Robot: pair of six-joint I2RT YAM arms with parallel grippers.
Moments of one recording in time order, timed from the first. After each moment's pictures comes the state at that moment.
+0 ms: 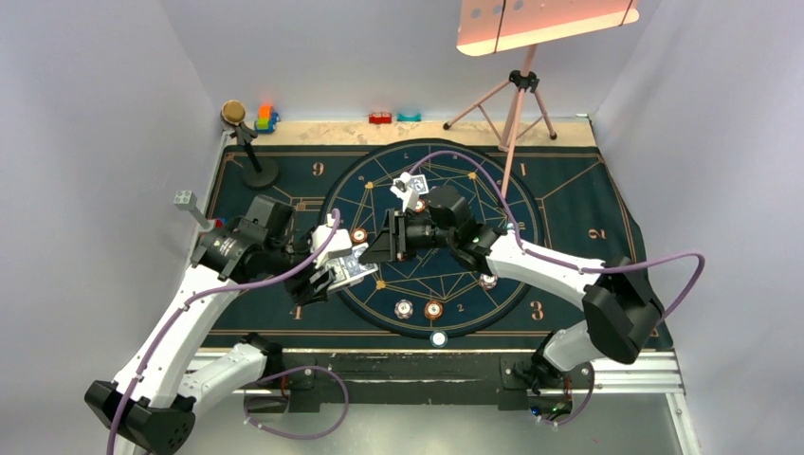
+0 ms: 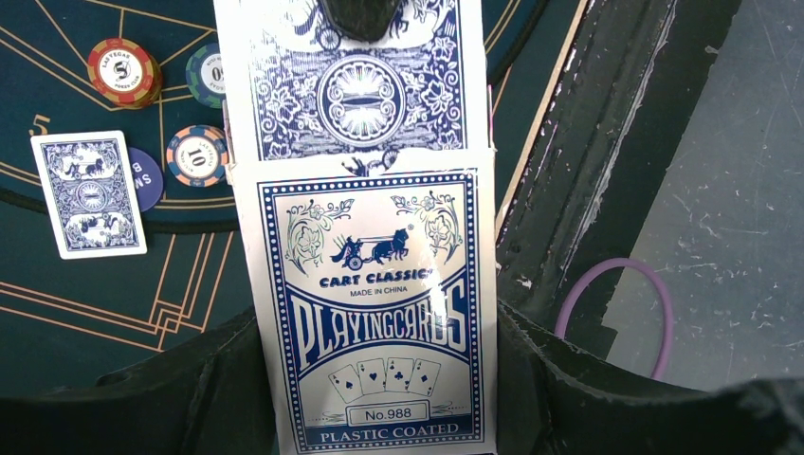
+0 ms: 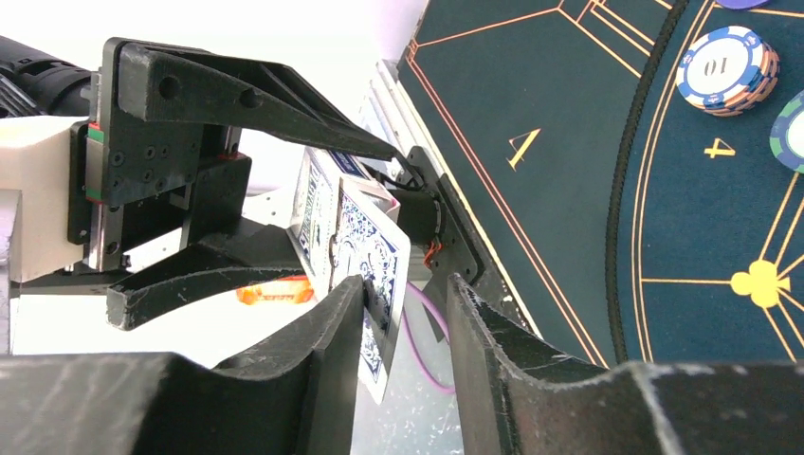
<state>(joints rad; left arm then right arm) -0.41 0.94 1.05 -1.19 0.52 0.64 0.82 1.47 0.95 0.18 -0.60 0.92</state>
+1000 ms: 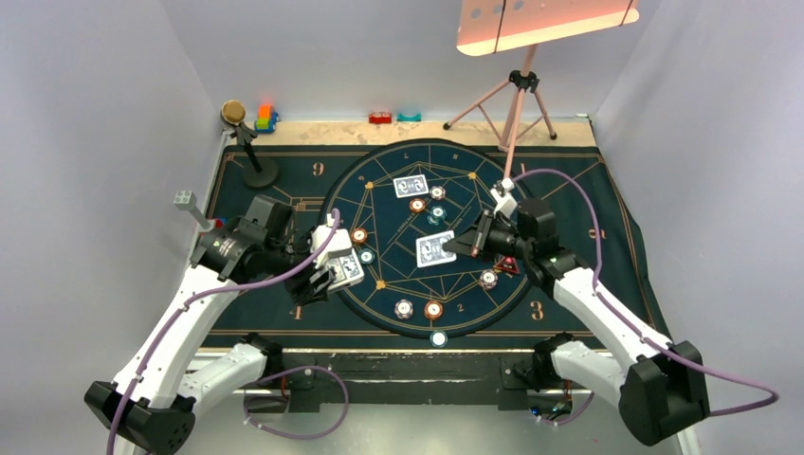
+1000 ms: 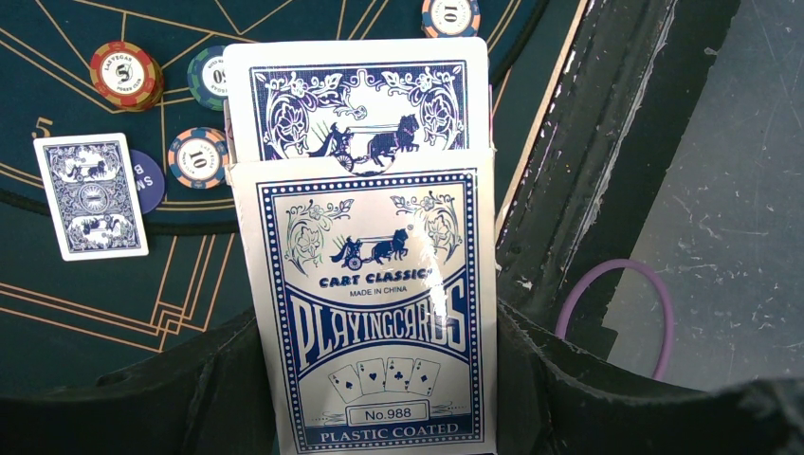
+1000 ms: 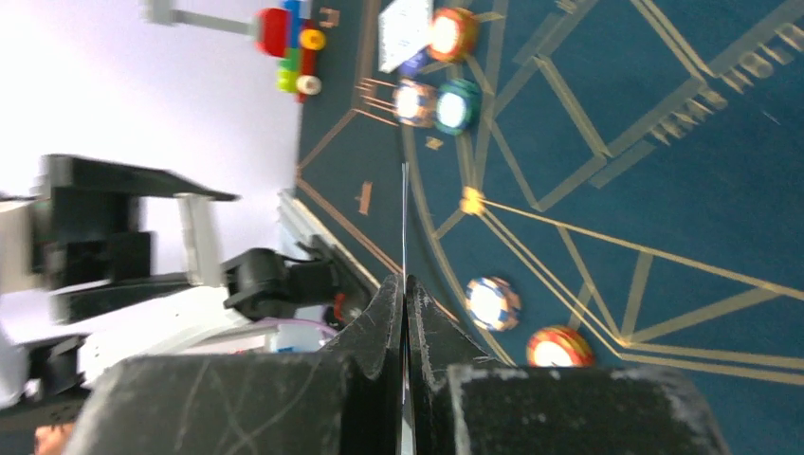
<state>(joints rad) -0.41 0.94 1.05 -1.19 0.52 0.64 0.39 1.02 0.64 -0.04 -0.59 0.87</state>
